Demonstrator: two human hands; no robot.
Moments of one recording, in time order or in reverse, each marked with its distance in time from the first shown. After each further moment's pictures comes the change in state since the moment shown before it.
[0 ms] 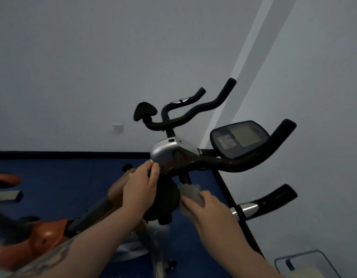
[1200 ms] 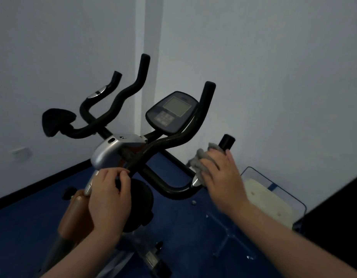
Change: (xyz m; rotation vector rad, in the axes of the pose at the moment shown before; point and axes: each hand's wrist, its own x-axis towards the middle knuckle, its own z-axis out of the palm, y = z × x) left_hand 0.007 -0.002 0.002 -0.007 -0.069 0.312; right_hand -0.044 0.025 -0.011 -0.173 0.535 0.421
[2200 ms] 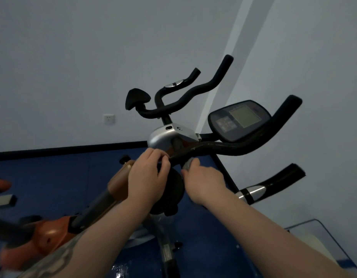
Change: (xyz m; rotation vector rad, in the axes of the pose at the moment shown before) left_hand 0.002 0.005 0.004 0.170 0.103 -0.024; right_hand 0.077 -0.089 0.059 -0.035 -0.725 -0.076
